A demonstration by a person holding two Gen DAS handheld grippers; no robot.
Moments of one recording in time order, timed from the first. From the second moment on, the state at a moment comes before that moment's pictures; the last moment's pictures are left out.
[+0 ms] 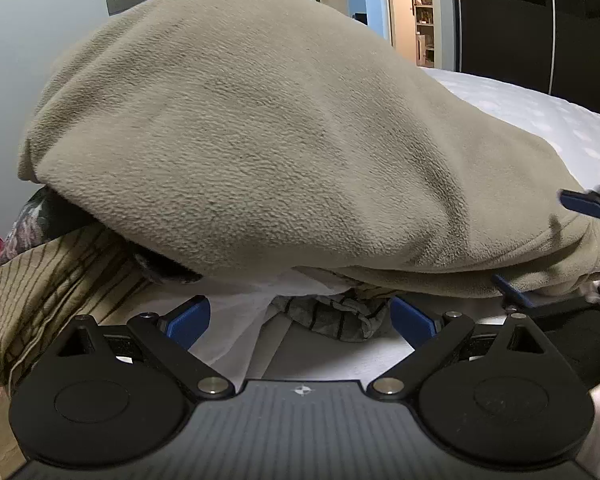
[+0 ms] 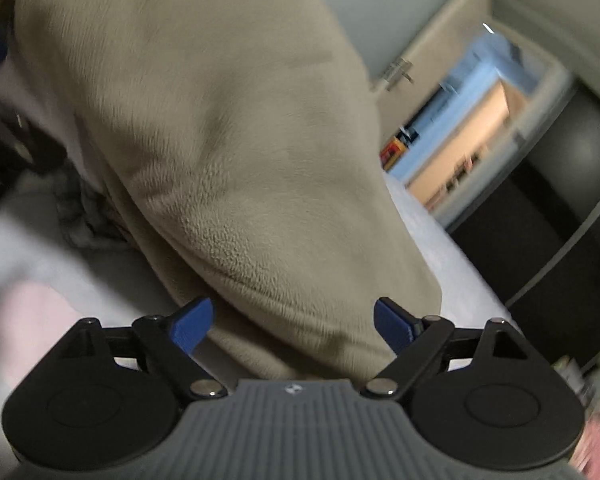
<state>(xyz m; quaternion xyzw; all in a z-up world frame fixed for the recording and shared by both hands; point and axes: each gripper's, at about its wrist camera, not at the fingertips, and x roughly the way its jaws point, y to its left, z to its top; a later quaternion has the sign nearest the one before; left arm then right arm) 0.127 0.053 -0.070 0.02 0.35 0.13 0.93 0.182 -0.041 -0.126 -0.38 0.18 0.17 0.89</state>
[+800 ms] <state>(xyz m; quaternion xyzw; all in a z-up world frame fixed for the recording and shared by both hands) 0.061 0.046 0.016 0.00 0.26 0.11 0.96 0.169 -0.120 0.065 -0.30 0.09 -0.05 0.95</state>
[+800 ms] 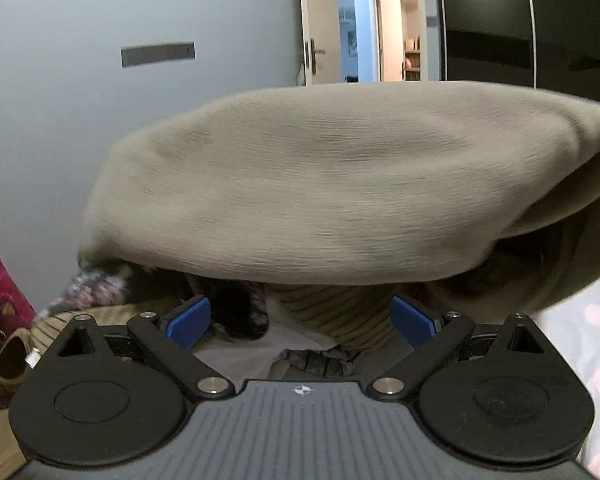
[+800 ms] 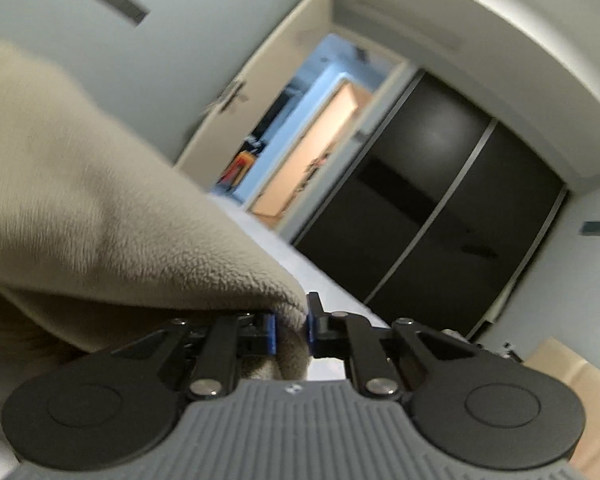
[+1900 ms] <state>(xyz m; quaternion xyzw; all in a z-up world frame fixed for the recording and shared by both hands) 0.022 -0.072 -0.079 0.06 0.44 -0.15 0.88 -0.122 -0.327 -0.021 -0.20 0.32 -0.11 0.92</state>
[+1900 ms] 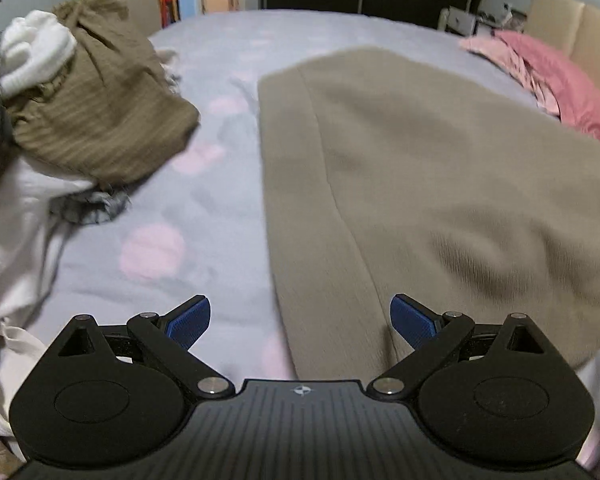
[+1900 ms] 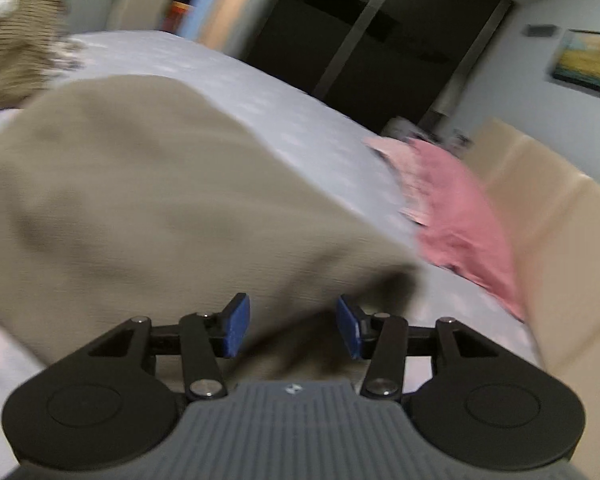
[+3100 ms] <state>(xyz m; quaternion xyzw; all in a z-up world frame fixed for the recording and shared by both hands) 0.034 -0.047 -0.045 0.08 0.37 -0.09 0.92 -0.066 -0.250 0.009 -0.27 0.25 -0.04 0.93</state>
